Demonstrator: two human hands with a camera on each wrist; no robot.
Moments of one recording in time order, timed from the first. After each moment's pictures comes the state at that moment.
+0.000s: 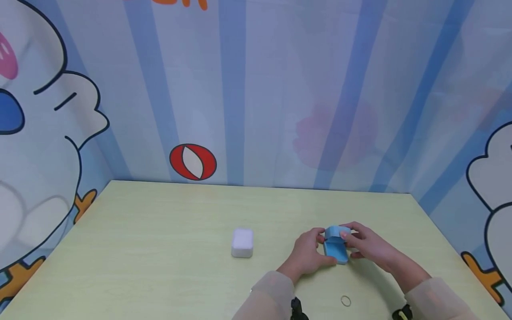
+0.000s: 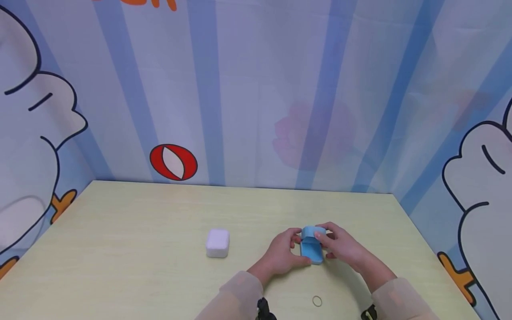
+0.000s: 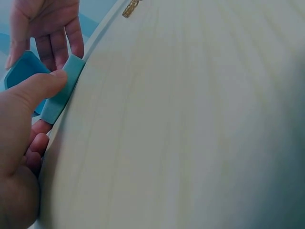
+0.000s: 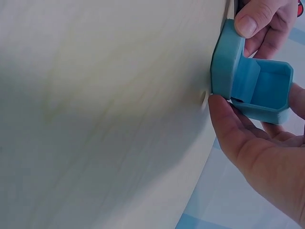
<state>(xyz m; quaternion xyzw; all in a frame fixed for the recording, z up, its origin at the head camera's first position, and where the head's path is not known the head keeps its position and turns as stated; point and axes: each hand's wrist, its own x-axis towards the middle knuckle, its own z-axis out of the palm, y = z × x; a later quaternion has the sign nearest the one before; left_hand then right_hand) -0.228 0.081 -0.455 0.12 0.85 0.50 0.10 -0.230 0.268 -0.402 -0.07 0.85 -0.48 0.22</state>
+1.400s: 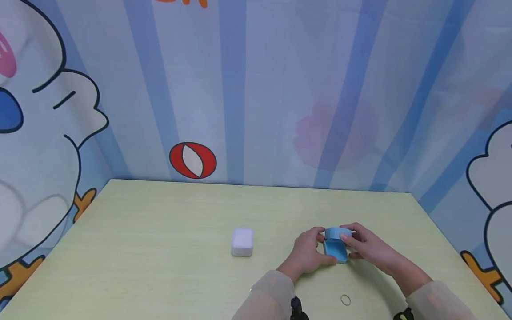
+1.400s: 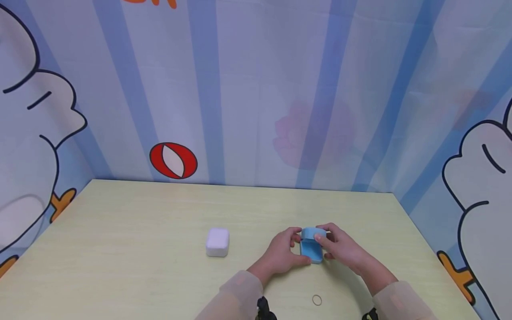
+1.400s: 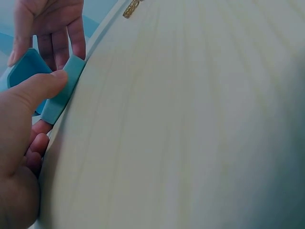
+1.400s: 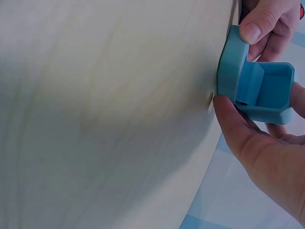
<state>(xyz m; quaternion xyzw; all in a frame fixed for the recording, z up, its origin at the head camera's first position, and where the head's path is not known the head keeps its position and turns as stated) -0.228 0.081 -0.457 0.12 0.86 0.48 0.10 -0.227 0.269 -0.411 -0.08 0.84 -0.49 0.21</state>
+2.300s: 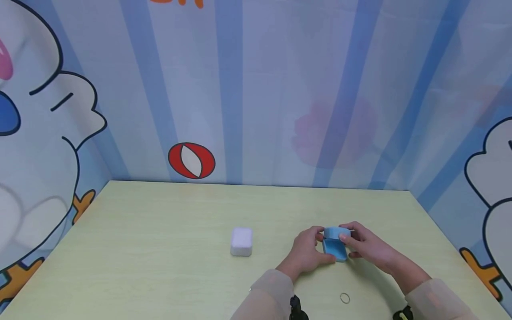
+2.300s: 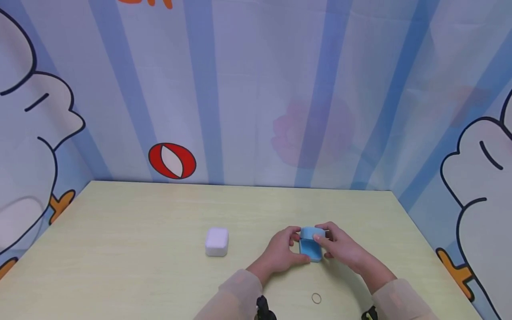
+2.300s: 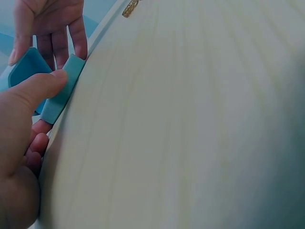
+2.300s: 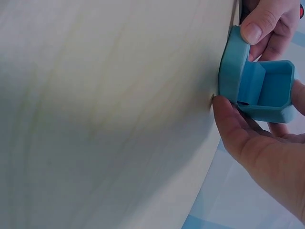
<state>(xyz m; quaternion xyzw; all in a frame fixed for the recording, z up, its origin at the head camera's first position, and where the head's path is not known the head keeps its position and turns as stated) -0.229 0.083 -0.461 0.11 0.86 0.49 0.10 -0.226 0.270 -0.411 -0.09 0.85 -0.48 0.21</state>
